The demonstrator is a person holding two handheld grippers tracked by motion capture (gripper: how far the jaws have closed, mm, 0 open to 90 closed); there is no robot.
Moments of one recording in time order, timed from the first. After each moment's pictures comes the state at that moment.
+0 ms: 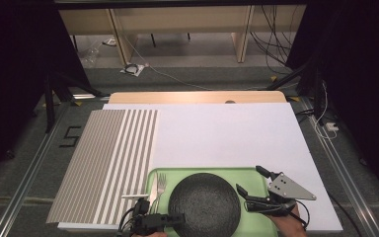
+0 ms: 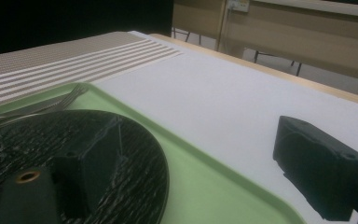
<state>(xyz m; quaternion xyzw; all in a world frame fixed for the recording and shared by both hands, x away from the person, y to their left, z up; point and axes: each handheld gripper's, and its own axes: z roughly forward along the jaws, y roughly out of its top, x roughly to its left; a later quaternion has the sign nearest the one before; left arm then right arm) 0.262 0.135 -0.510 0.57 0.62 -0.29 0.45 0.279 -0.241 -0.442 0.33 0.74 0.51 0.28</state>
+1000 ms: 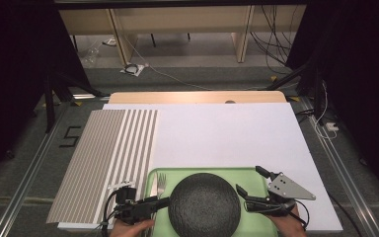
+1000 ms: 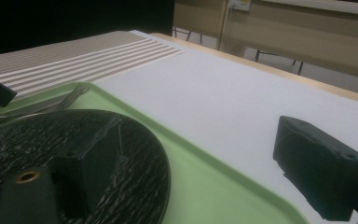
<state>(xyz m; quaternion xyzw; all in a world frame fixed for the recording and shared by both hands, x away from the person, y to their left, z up) 0.276 0.162 -0.466 0.65 0.58 -0.06 0.48 0.280 -0.240 -0.443 0.33 0.74 0.52 0.27</state>
